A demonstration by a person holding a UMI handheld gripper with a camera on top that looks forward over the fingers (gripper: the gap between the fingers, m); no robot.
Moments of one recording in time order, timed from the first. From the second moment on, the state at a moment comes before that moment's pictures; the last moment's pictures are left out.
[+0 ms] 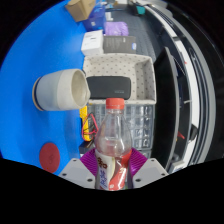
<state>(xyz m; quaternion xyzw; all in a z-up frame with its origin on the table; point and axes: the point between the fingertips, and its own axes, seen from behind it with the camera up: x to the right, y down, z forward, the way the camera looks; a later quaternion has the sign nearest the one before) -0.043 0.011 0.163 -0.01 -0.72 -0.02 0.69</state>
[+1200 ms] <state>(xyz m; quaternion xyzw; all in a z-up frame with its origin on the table) -0.040 0.013 0.185 -0.28 -0.67 0.27 0.63</state>
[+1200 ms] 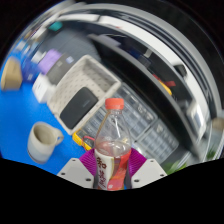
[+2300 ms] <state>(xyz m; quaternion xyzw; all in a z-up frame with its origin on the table) -0.012 0.042 0.128 -0.48 -0.56 0.49 0.47</state>
